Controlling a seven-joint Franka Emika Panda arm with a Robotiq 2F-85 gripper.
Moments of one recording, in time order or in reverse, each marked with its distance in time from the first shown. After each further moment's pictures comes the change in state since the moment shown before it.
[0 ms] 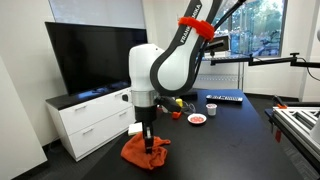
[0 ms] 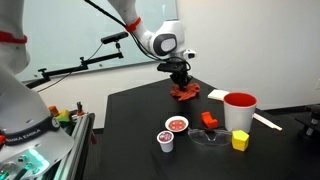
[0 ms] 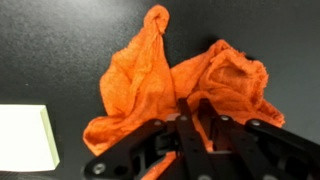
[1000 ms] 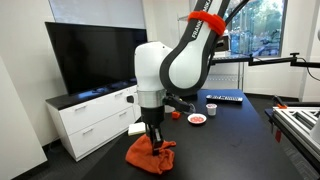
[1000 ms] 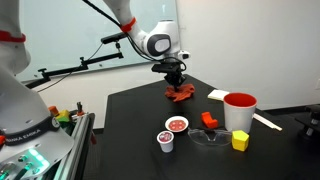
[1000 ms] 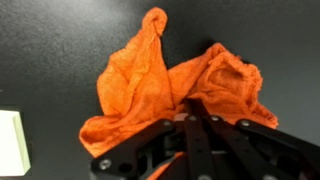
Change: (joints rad) arm -0.019 -0.055 0.042 -0.093 0.000 0.013 -0.069
